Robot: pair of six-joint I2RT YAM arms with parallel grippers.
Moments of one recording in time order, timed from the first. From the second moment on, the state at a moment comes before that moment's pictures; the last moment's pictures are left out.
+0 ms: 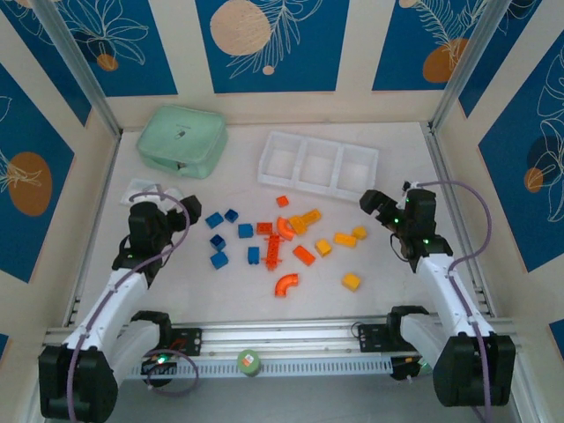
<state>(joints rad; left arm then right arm) -0.09 0.88 0.48 -0.06 0.05 -0.51 0.02 0.94 0.59 -0.26 -0.19 0.58</state>
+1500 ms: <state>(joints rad) -0.66 1.03 0.55 -0.22 0.06 -0.76 0.61 1.78 1.11 -0.57 -0.04 0.20</state>
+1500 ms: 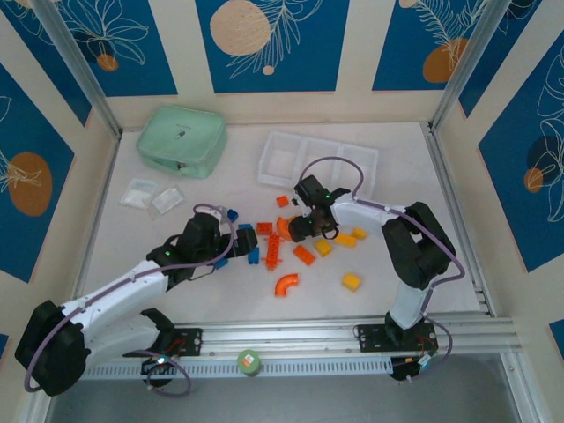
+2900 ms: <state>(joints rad) -0.66 1.07 0.58 -0.22 0.04 -0.75 0.65 1.84 1.13 -0.53 0.05 0.11</state>
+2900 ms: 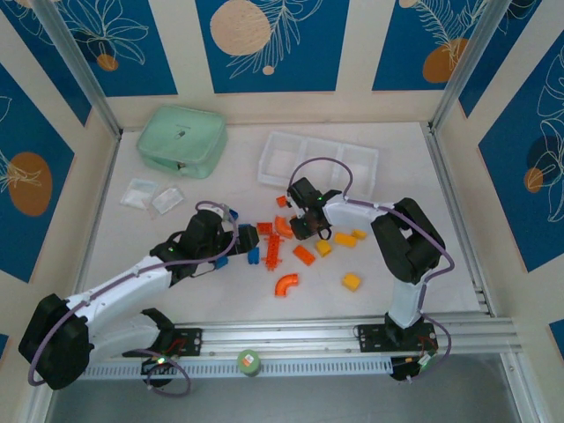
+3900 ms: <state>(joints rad) -0.50 1.09 0.77 -0.36 -0.02 -0.63 0.57 2.20 1.90 -0.73 0.11 0.25</state>
